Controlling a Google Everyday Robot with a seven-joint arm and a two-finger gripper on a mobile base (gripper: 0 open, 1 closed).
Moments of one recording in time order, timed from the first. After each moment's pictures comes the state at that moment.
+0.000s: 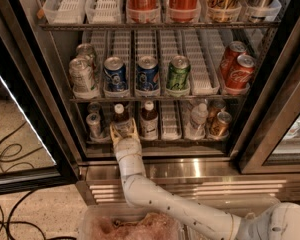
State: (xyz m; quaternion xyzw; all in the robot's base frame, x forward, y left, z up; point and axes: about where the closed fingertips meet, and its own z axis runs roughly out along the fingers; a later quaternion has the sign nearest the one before) arm 0.676 0.086 0.623 -0.13 0.64 0.02 0.76
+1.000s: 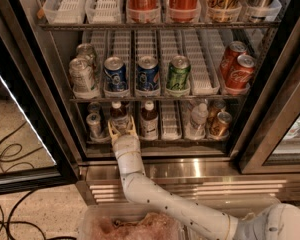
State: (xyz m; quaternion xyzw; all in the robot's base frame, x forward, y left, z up) arm 0.683 0.090 0.643 -0.11 0.61 0.05 0.78
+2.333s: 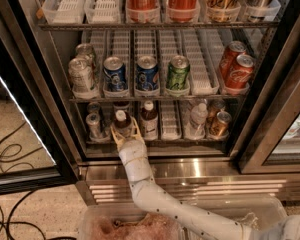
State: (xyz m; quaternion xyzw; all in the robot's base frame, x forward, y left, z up) arm 0.659 0.074 0.648 -0.14 0.59 0.05 0.80
